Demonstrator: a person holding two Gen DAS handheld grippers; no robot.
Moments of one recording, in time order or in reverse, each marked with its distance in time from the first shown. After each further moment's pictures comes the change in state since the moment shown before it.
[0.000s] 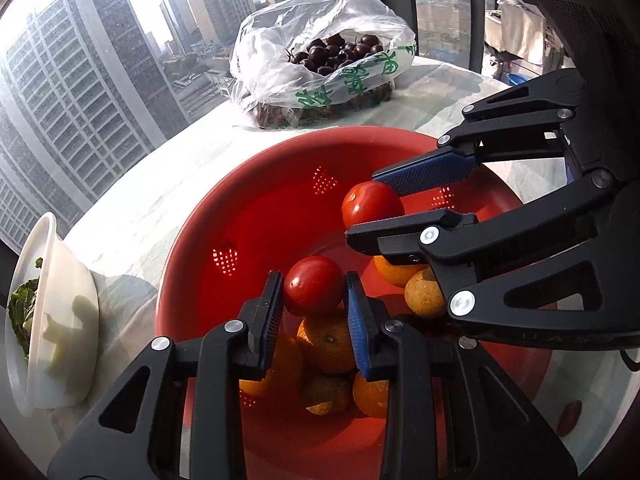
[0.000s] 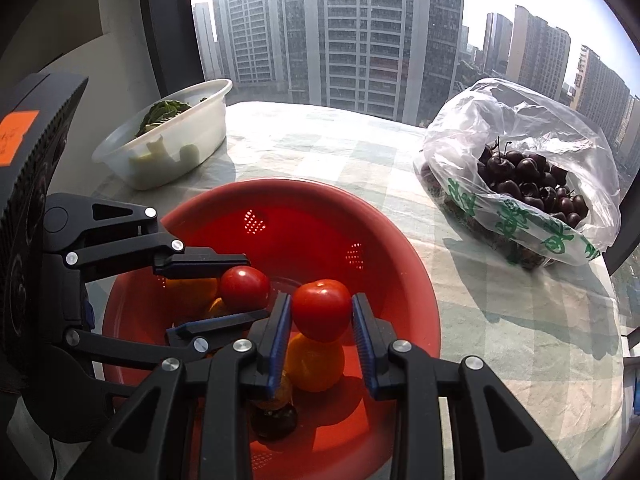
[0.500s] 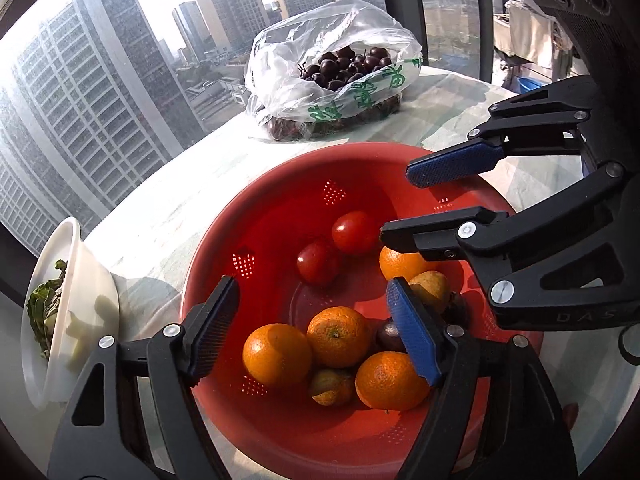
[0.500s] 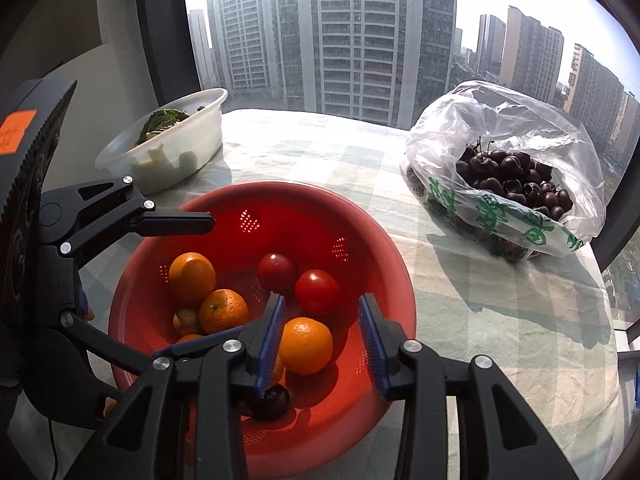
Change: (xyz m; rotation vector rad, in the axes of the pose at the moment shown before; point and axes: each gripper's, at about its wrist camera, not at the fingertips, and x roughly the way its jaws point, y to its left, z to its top) left arm -0.022 -0.002 0.000 -0.008 -0.038 0.059; right arm -0.037 -0.013 -0.012 0.050 -0.058 -0.001
